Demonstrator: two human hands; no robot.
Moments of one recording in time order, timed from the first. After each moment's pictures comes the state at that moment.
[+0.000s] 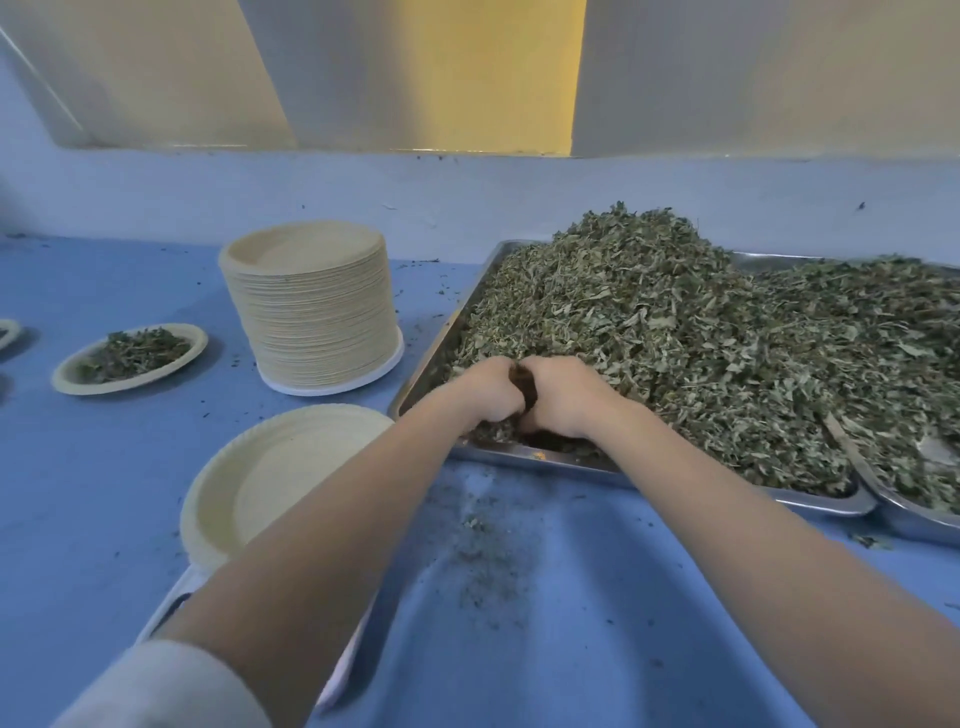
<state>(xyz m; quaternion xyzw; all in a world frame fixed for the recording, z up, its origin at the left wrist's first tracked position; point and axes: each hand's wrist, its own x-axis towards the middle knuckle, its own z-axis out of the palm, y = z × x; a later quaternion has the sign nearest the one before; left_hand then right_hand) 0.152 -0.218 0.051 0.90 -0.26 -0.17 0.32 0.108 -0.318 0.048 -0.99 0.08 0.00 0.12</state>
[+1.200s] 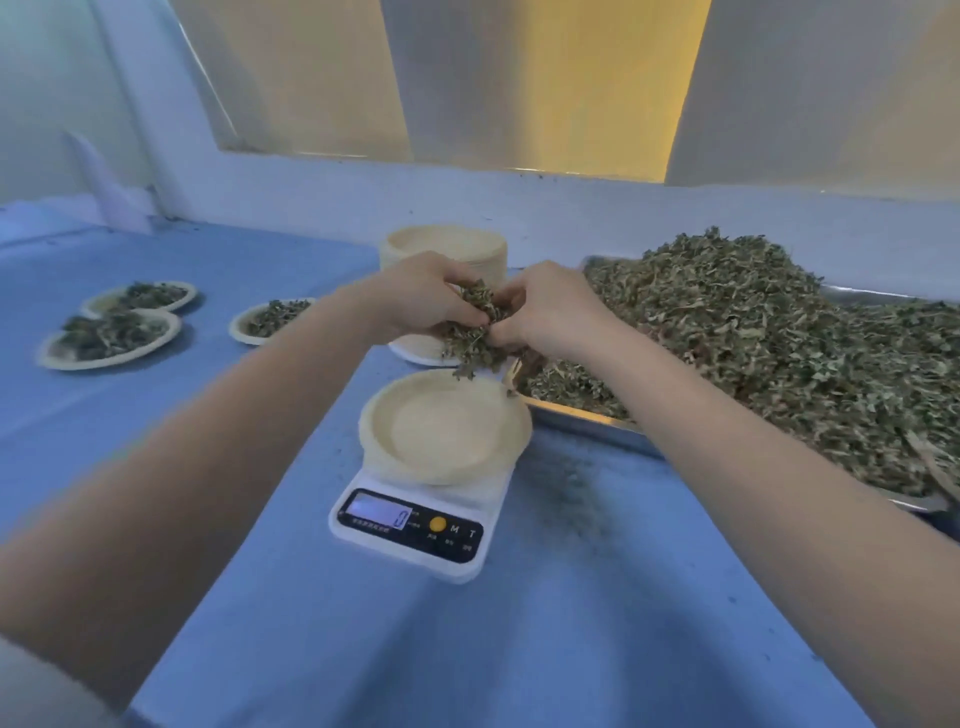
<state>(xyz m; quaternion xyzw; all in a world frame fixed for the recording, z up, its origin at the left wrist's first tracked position) 0.117 -0.047 0.144 0.87 -0.22 -0.08 0.44 0.078 -0.190 0.137 -0.96 -0.05 -0.12 0.25</state>
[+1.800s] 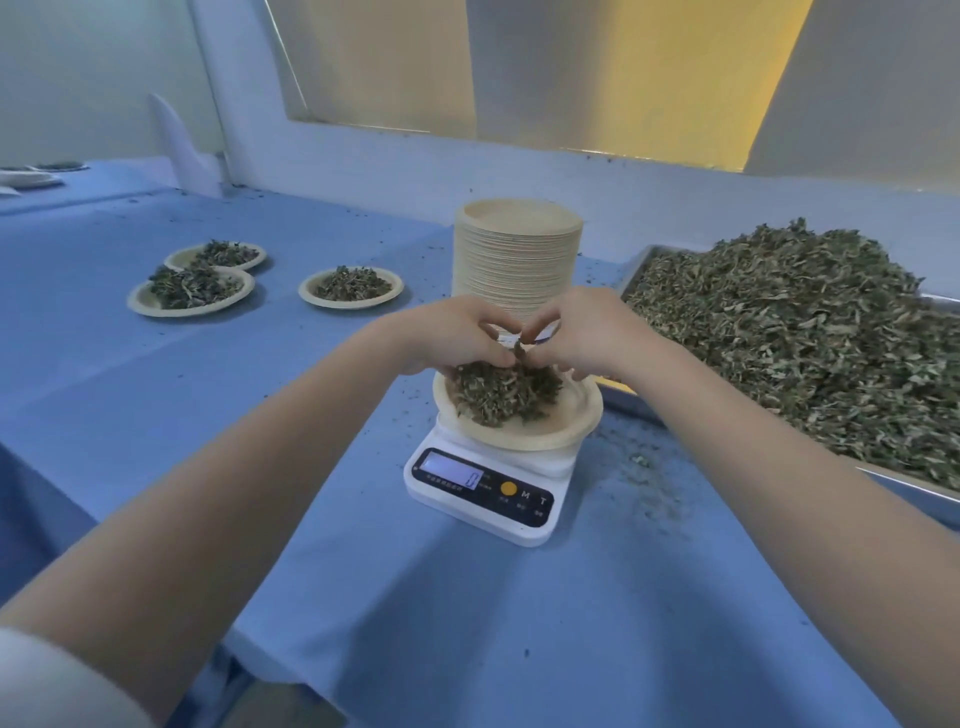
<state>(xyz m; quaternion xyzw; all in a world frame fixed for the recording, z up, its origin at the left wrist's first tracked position) 0.096 0.006 0.100 0.89 -0.19 -0.17 0.38 0.076 -0.152 0.105 -0.97 -0.06 -0.03 0.22</state>
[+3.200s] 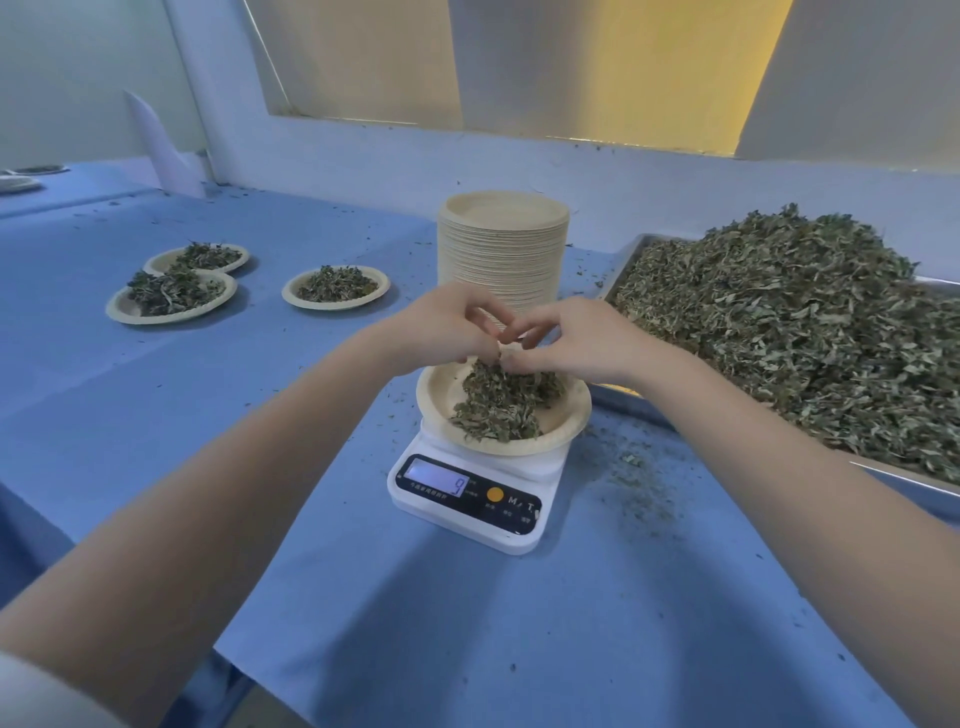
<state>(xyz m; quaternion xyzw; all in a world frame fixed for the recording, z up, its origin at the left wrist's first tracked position) 0.102 -0.003 0.100 0.87 -0.21 -0.09 0.43 0.083 -0.174 0.092 -0.95 -0.13 -0.02 0.28</state>
